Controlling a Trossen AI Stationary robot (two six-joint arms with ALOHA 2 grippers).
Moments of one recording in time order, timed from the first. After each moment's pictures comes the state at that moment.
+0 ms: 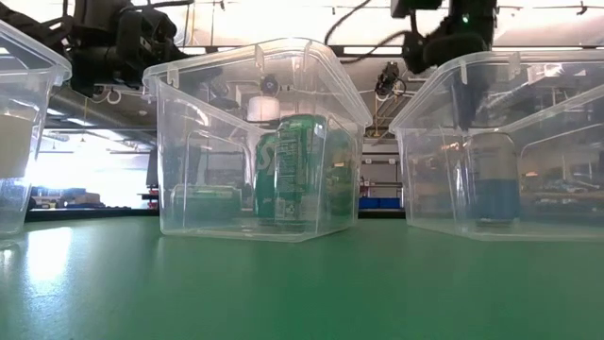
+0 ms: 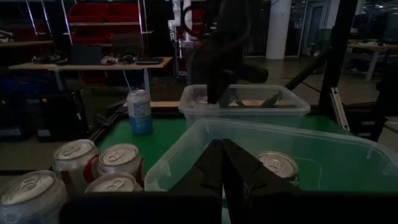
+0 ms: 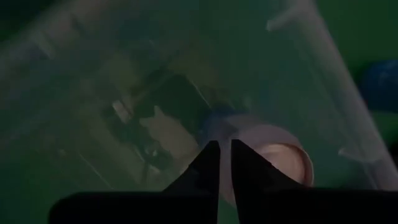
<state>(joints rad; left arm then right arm) 0.47 0.85 0.29 0.58 0.48 0.01 -0.03 1.47 1.24 -1.26 0.19 0.63</state>
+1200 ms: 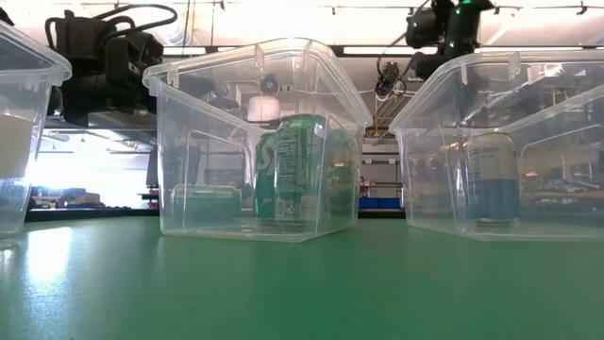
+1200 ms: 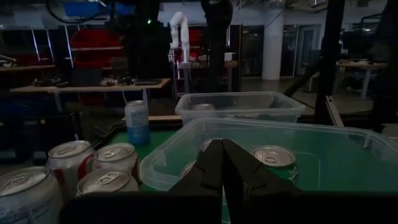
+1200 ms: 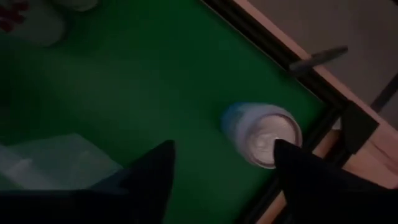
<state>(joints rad) 0.49 1.03 0.10 1.07 0.51 -0.03 -0.81 1.45 1.47 -1.32 0.08 0.10</state>
